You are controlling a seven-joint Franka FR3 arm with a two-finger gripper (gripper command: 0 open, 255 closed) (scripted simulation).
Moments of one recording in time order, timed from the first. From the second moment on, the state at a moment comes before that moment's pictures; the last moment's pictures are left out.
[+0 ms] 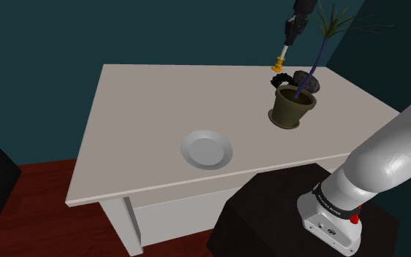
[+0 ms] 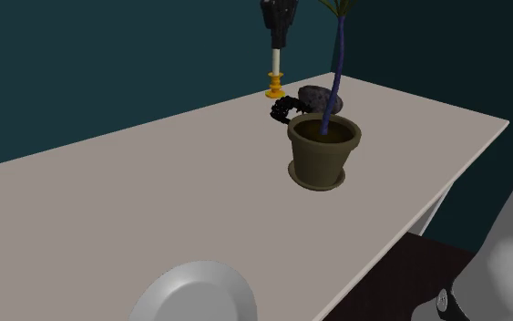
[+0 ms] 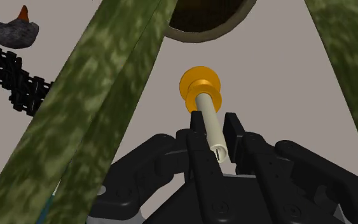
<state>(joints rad) -0.22 -0.04 -0.27 -1.66 -0.02 1.62 -0.40</state>
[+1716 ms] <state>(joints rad) -0.59 0.44 -0.47 -1.12 0.19 1.52 -0.92</state>
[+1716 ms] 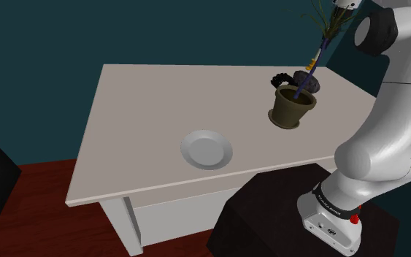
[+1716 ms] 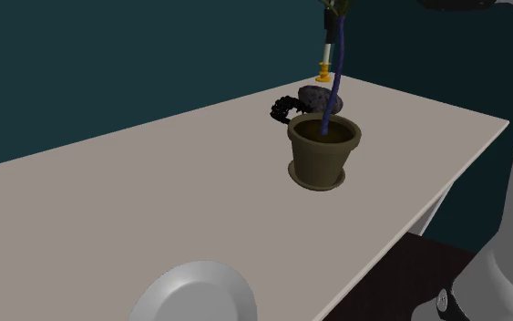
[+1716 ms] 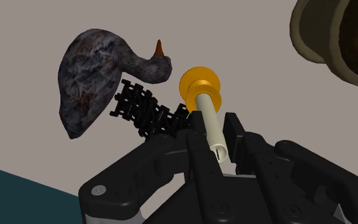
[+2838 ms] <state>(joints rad) -0.54 0.39 -0.46 -1.42 0.17 1.77 -0.92</state>
